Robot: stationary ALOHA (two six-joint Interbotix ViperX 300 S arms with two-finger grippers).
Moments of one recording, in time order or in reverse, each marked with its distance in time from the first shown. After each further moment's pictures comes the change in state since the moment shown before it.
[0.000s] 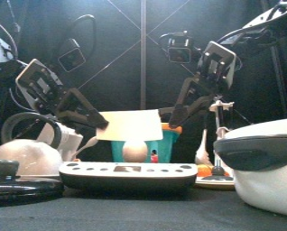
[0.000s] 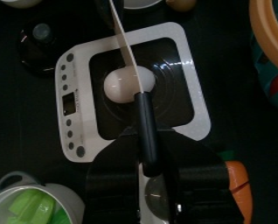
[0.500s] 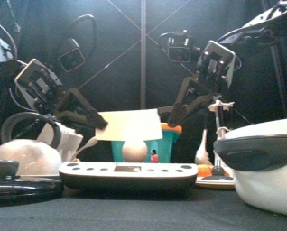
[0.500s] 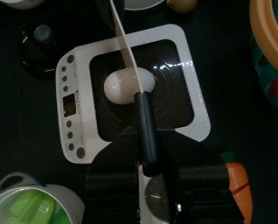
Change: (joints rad) left arm 0.000 -0.015 -0.002 0.000 0.005 0.000; right arm 0.000 -0.011 0.000 -0.002 0.000 -0.002
